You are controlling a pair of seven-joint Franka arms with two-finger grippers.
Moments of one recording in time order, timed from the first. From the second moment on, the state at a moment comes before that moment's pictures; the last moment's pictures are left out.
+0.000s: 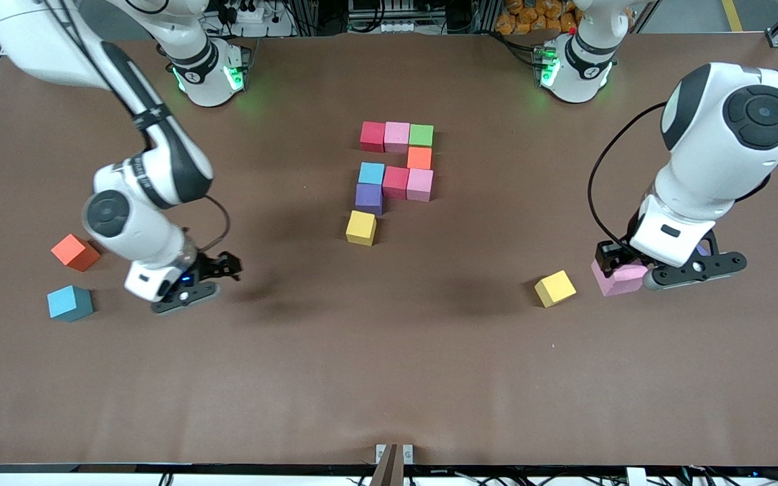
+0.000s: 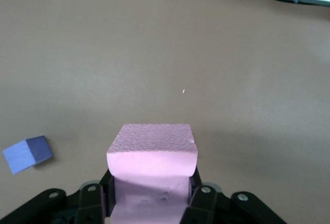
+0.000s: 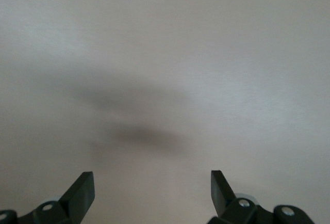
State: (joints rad) left arm 0.21 0.24 -0.53 -1.64 0.24 1.98 -0.54; right arm -0.26 0.44 0.46 -1.90 -0.20 2.37 -0.10
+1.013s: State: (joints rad) left arm 0.23 0.18 -0.53 -1.63 0.20 1.92 -0.54; right arm -0.60 0.61 0.29 -1.69 -0.25 2.35 -0.89
